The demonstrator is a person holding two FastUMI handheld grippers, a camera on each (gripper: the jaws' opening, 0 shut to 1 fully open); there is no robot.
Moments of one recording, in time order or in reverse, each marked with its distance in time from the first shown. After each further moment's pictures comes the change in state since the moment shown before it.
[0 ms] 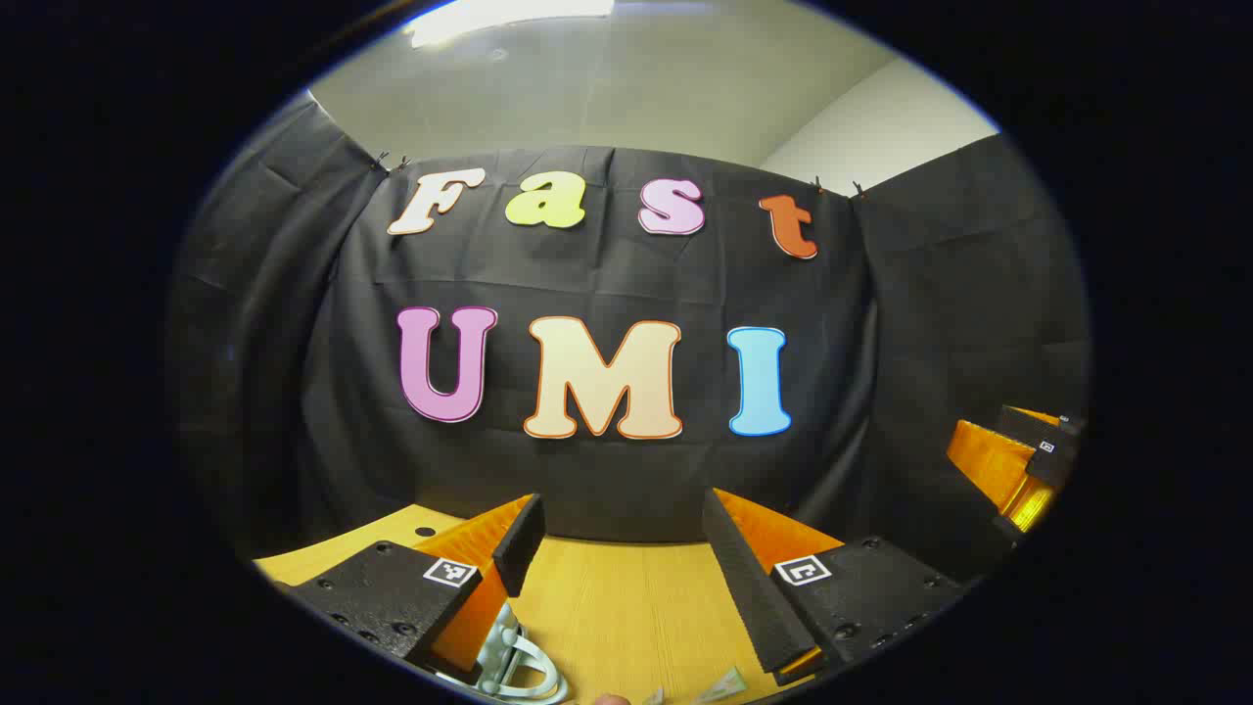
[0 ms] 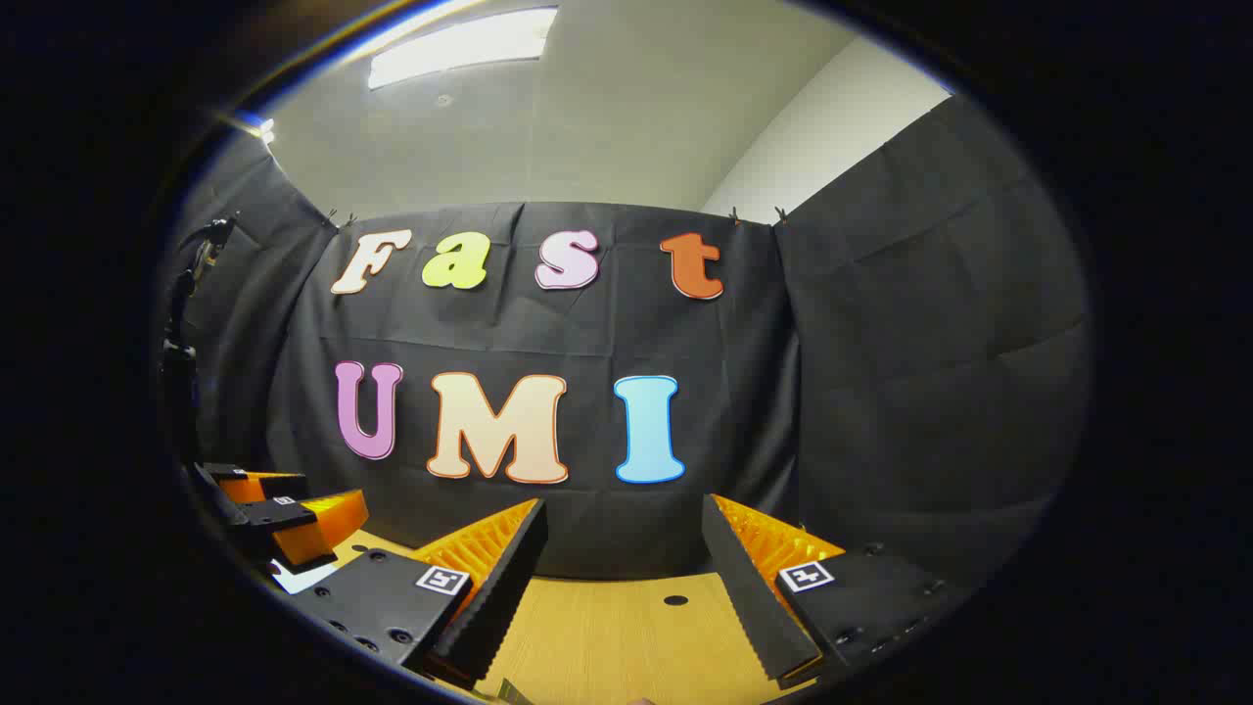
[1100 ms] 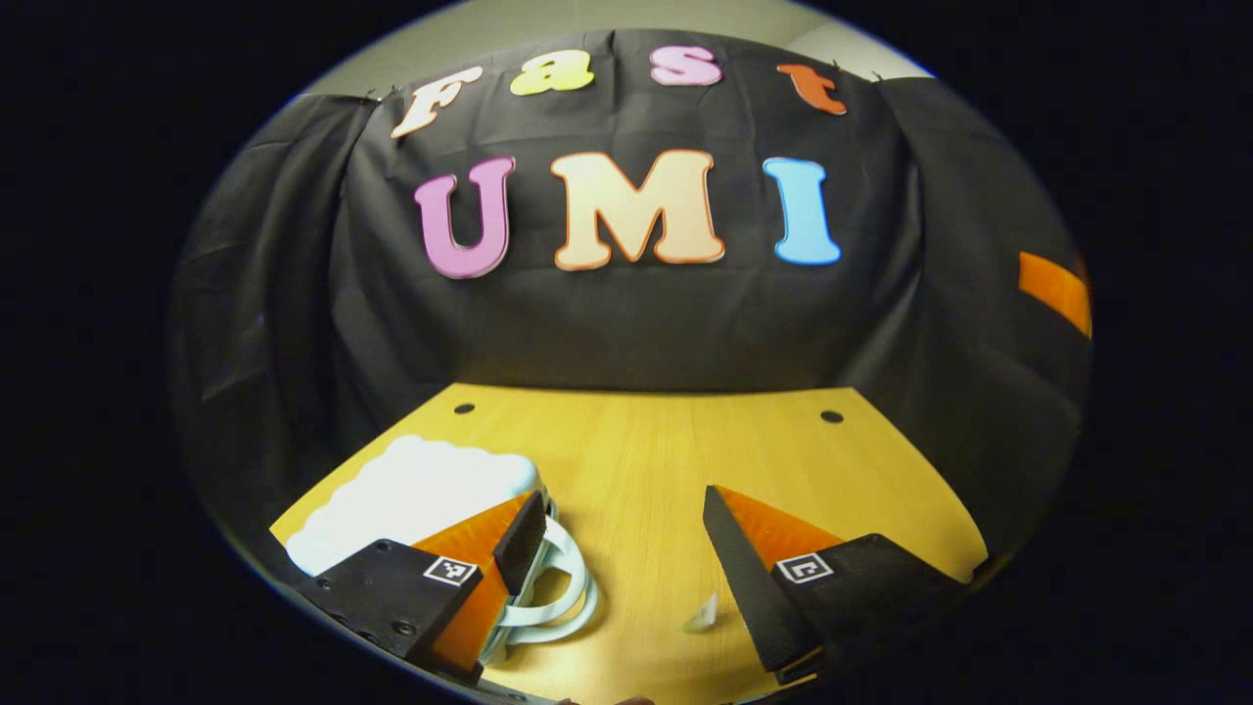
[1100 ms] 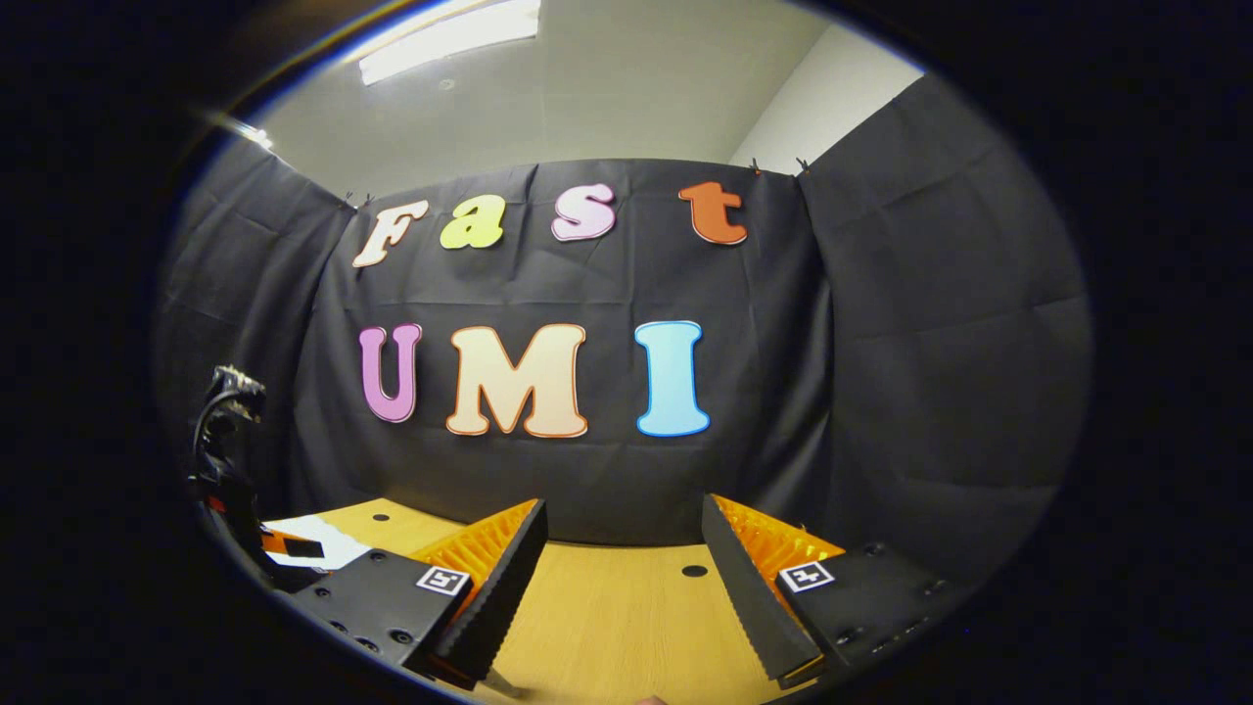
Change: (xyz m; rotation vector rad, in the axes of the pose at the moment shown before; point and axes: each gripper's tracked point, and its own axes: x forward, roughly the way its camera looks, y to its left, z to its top) left arm -0.033 0.029 -0.189 0.043 0.500 0.124; right arm 0.020 -0.017 -0.074 0.015 0.145 0.112
